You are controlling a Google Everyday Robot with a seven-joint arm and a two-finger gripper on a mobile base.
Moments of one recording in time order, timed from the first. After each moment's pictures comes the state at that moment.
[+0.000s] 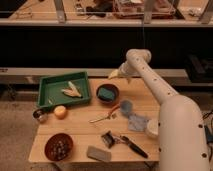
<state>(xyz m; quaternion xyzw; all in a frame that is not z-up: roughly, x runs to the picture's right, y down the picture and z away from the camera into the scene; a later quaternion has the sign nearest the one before) 0.105 -0.067 0.945 -0.04 -0.25 -0.62 0.74</state>
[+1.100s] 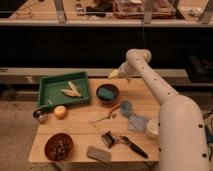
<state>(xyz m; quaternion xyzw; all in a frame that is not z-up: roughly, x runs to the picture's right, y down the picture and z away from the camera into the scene) 0.107 -0.071 0.942 -0.04 -0.24 -0.63 0.74</state>
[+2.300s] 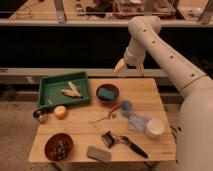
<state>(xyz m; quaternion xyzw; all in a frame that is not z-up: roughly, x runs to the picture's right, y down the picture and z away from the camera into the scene) 0.140 -0.078 0.740 -0.17 -0.28 -0.67 0.67</state>
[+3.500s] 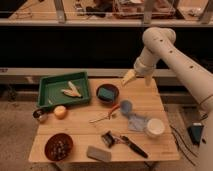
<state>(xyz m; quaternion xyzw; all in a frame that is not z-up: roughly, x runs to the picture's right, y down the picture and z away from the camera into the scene) 0.167 -0.021 0.724 -0.12 -0.34 -0.71 0.61</state>
